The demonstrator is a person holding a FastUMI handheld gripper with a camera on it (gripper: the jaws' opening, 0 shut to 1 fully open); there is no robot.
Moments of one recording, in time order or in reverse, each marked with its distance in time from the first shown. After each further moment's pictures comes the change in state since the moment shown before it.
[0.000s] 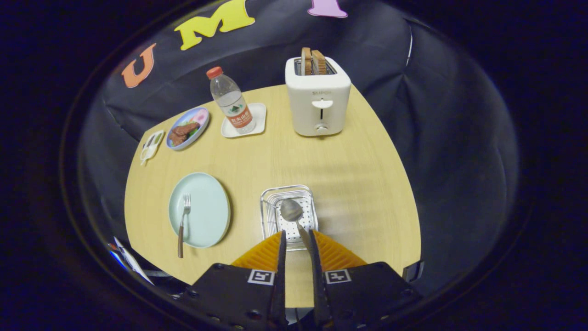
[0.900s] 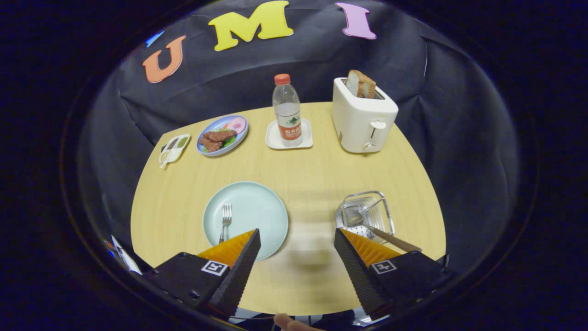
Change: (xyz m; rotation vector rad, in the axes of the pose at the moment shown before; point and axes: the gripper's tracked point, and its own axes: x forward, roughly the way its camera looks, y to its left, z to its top) arm 0.003 0.137 -0.011 -0.041 -0.110 0.034
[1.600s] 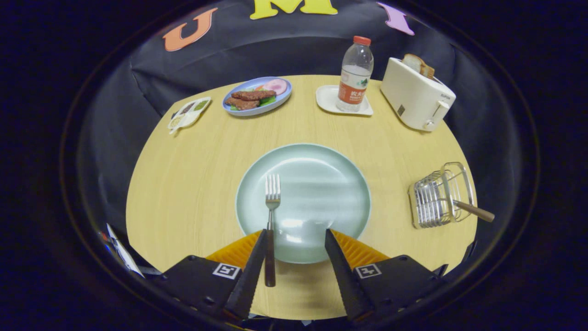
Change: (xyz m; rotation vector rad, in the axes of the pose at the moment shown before) arm 0.073 0.106 -0.061 -0.078 0.116 -0.006
